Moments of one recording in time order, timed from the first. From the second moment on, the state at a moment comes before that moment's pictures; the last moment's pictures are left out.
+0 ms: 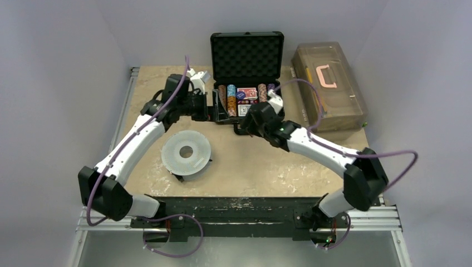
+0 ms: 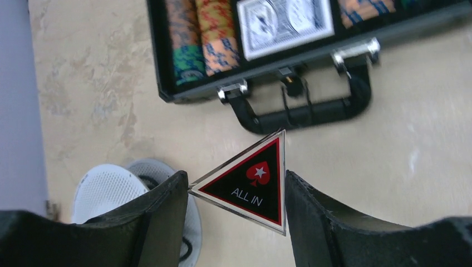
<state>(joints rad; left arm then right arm) -0.41 1.40 1.29 -0.57 0.46 -0.42 0.73 1.44 1.03 -0.30 0.37 1.03</state>
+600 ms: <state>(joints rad) -0.38 1.30 1.29 -0.57 0.36 -0.38 0.68 2.21 1.81 -0.42 0.53 0.37</state>
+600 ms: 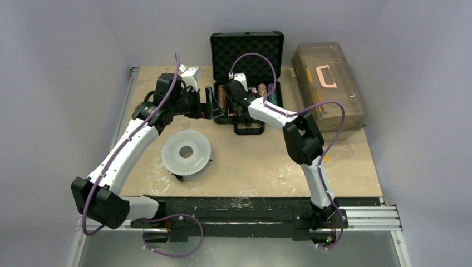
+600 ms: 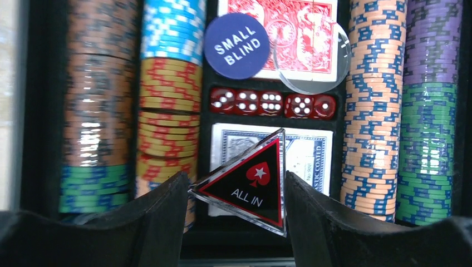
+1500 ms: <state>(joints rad) -0.31 1.36 1.28 -0.54 0.49 -0.42 0.61 2.24 1.82 -0.49 0.45 0.31</state>
